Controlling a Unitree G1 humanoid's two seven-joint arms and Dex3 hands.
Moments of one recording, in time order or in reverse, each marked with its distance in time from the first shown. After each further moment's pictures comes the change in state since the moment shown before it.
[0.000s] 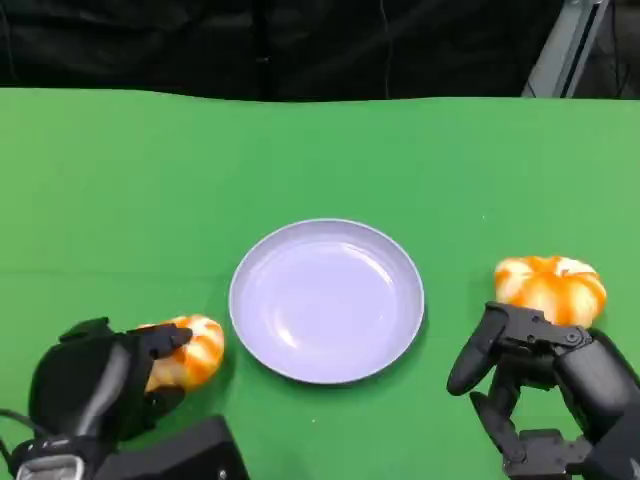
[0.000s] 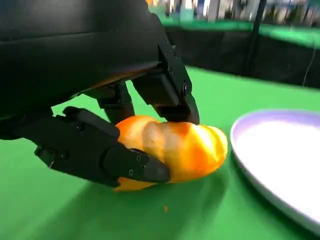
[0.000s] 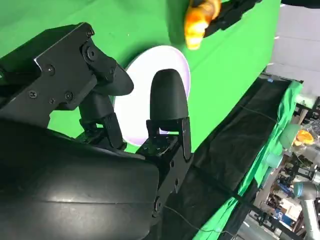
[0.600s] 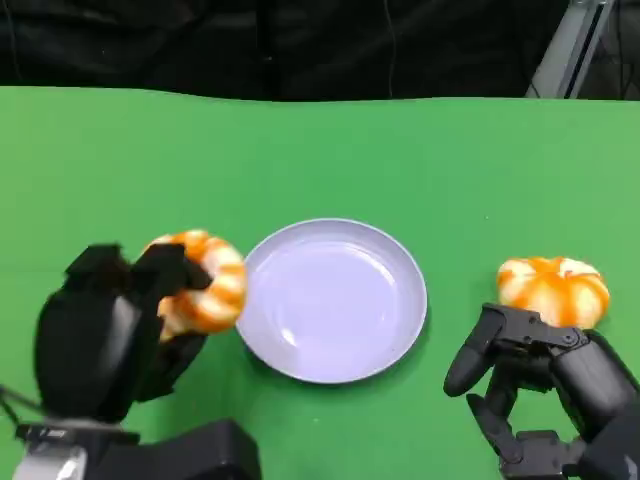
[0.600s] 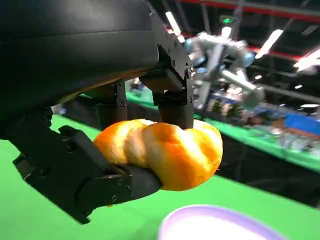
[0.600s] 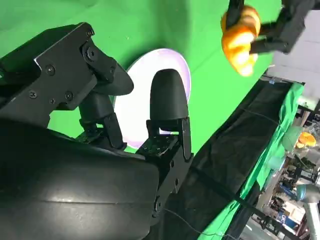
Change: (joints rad) left arm -0.047 0.012 -0.012 -0.109 -0.027 -0.168 0.200; right arm 0.000 0.002 0.013 -0.012 -0.002 0.028 -0.006
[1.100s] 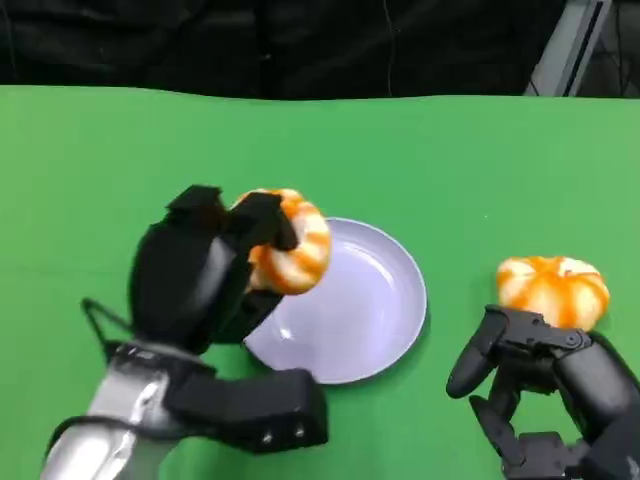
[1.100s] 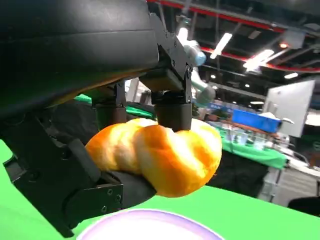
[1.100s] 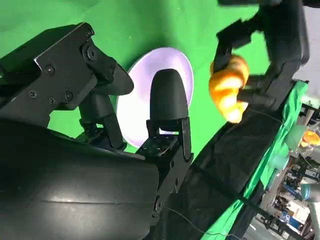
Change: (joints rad) left arm -0.289 -0.072 -0.154 0.223 0.030 -0.037 -0.008; right arm 0.010 -0.004 -0.004 -0.008 0.000 0.002 -0.001
